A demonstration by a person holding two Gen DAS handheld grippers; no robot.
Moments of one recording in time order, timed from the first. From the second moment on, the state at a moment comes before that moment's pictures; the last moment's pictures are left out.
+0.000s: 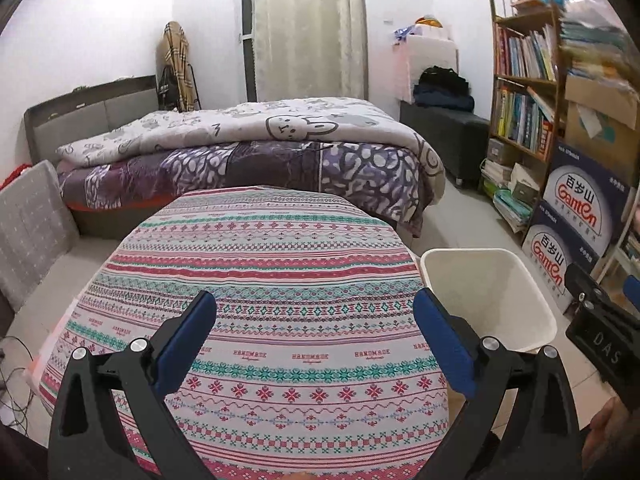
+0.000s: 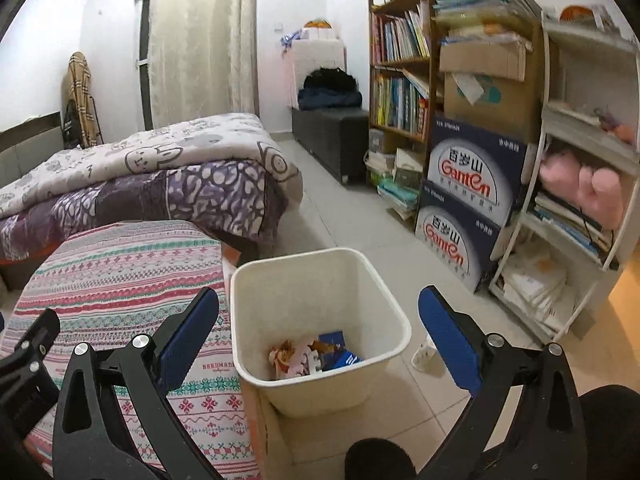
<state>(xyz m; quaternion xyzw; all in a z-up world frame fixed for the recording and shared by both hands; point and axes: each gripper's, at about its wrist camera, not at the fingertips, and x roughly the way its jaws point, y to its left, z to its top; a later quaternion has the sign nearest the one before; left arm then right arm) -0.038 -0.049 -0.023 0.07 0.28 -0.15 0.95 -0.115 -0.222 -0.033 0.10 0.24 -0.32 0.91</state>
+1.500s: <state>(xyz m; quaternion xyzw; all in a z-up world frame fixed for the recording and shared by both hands) -0.029 -0.066 -0.025 0.07 0.28 -0.17 0.94 -0.114 -0.228 -0.045 0.12 0.24 -0.31 0.91</state>
